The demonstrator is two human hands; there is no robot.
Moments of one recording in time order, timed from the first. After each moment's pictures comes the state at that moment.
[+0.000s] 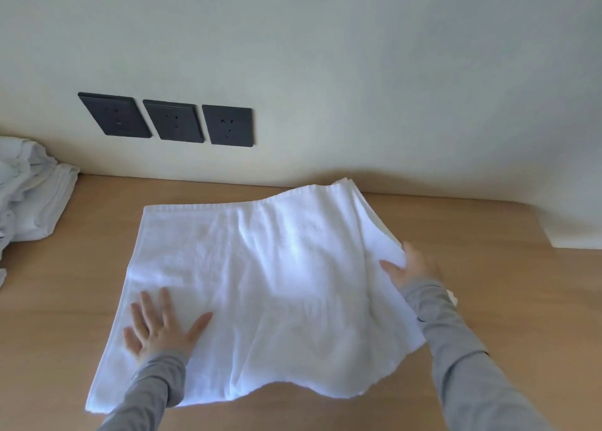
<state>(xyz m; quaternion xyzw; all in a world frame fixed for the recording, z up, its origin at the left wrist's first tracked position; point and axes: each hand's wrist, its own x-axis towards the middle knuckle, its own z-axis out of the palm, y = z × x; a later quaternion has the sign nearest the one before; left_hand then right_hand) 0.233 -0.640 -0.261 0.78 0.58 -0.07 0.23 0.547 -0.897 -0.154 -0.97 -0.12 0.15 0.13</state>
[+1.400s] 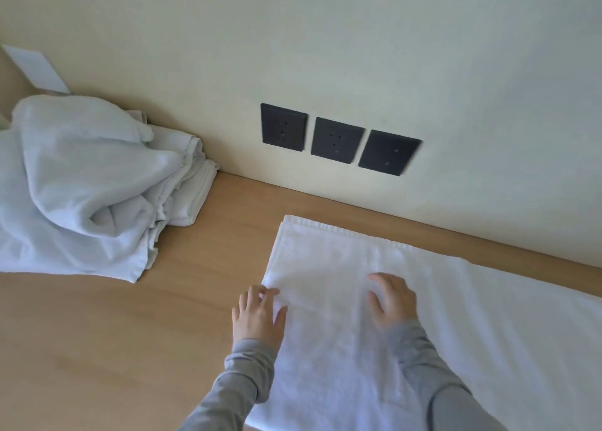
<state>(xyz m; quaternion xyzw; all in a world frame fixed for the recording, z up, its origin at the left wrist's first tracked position) 0.210 -0.576 -0.235 0.85 0.48 0.04 0.23 0.405 -0.711 -0.208 -0.89 -0.40 0.07 0.22</state>
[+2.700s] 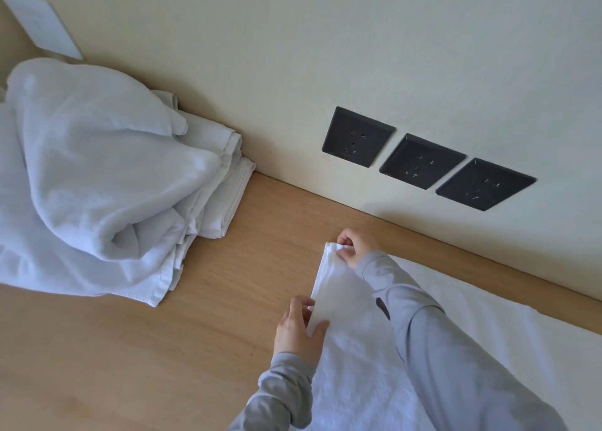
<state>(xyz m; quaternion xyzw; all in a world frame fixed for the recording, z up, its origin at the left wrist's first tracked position) 0.230 -0.503 -0.244 0.67 0.51 0.09 0.54 0.427 -0.474 -0.231 -0.86 -0.41 0.28 0.13</state>
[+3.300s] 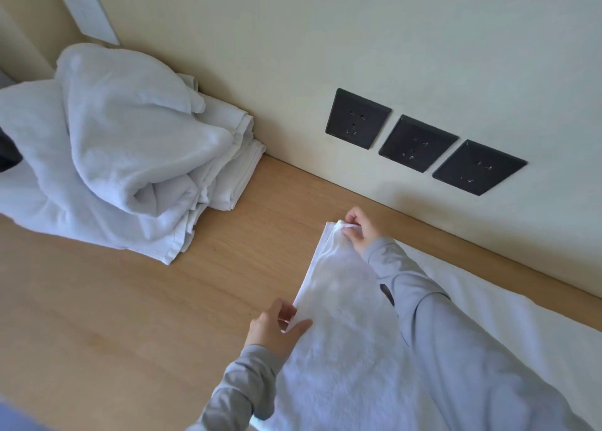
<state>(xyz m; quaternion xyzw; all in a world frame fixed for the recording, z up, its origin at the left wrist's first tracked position) 0.180 -0.525 -0.239 0.65 0.54 0.06 0.52 0.428 -0.500 -0.224 -0.81 -0.46 0.27 0.24</state>
